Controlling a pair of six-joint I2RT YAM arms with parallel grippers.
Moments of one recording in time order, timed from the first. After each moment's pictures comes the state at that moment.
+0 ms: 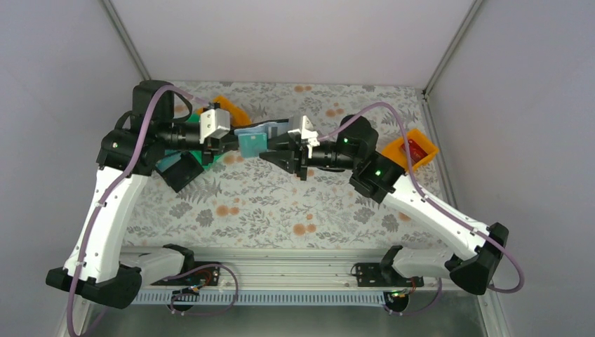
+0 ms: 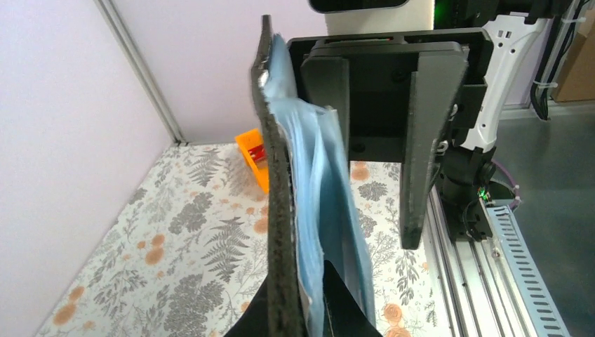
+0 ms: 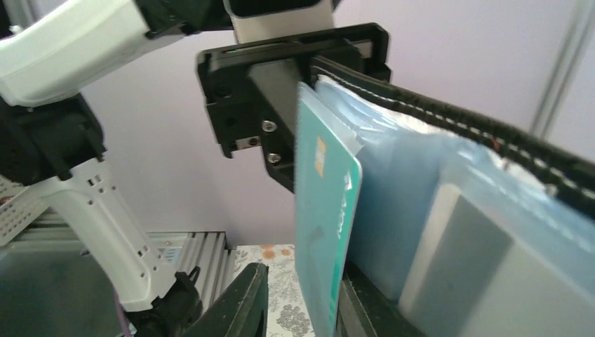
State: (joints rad) left arm -0.29 1.15 1.58 -0.99 1.03 0.67; right arm 0.87 1.22 1.21 0.01 -0.61 -0.04
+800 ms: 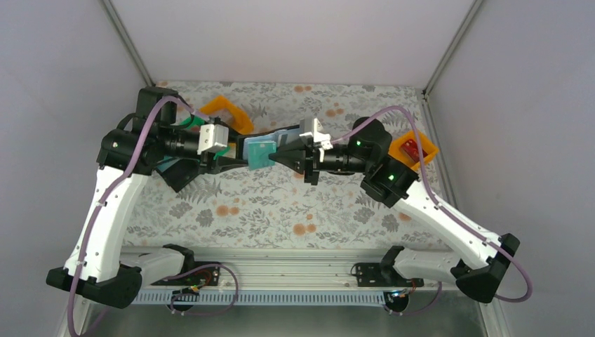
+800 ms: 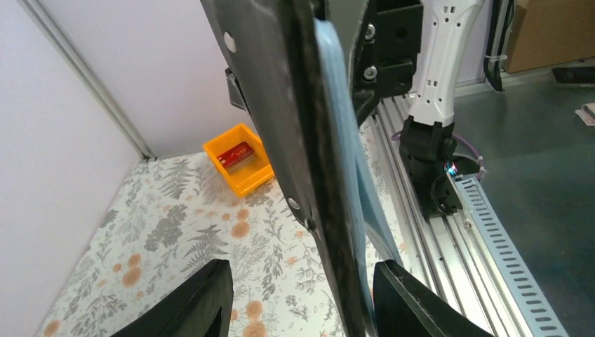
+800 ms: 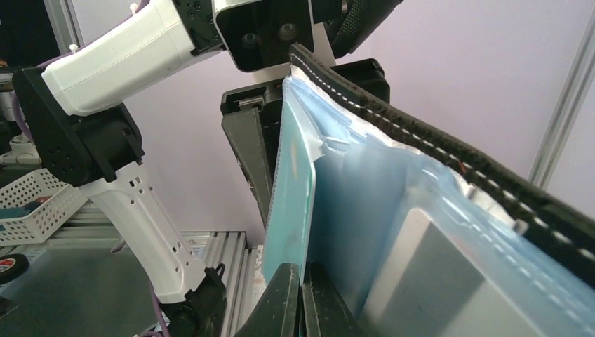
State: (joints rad) left arm -0.29 1.15 1.58 -1.13 1.11 0.88; right arm 0.85 1.14 1.20 -0.06 -0.68 -0.02
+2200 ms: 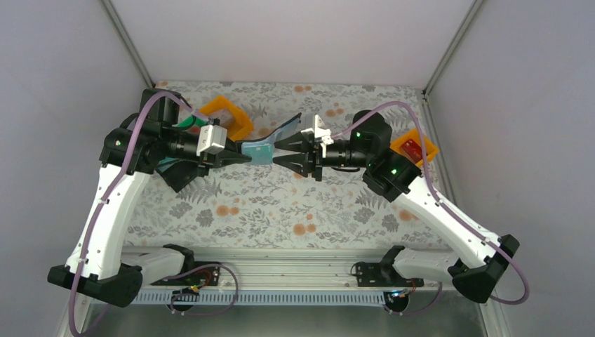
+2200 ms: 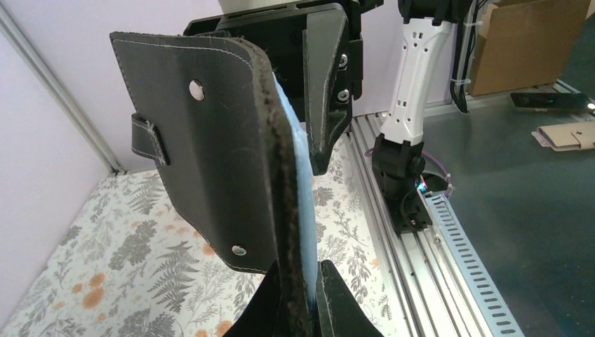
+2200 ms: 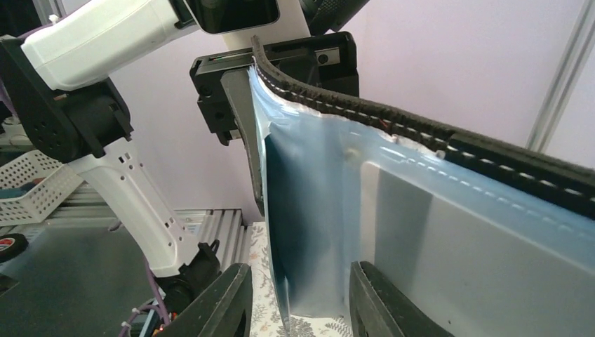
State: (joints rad) left arm -0.28 1.16 1.56 -1.18 1.20 0.91; right arm 0.79 1.15 1.24 -0.17 -0.73 -0.07
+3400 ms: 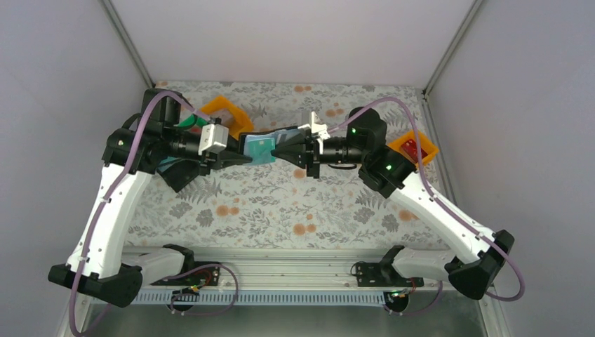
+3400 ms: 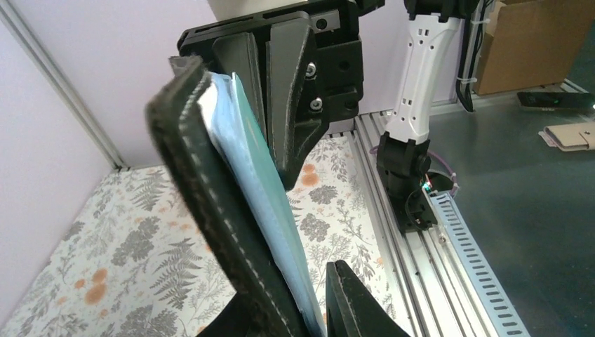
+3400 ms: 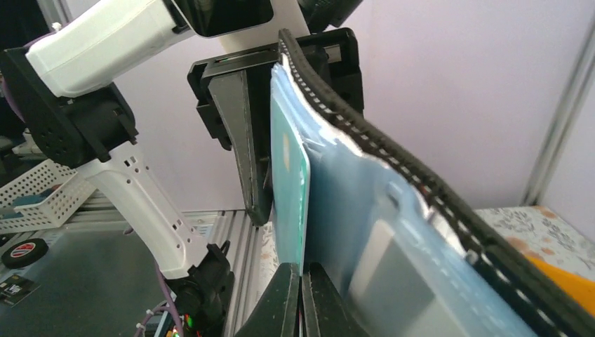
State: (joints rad) left arm -0.28 1.16 1.55 -1.15 1.19 0.89; right arm 0.77 1.20 1.24 -0.14 -0.79 -0.03
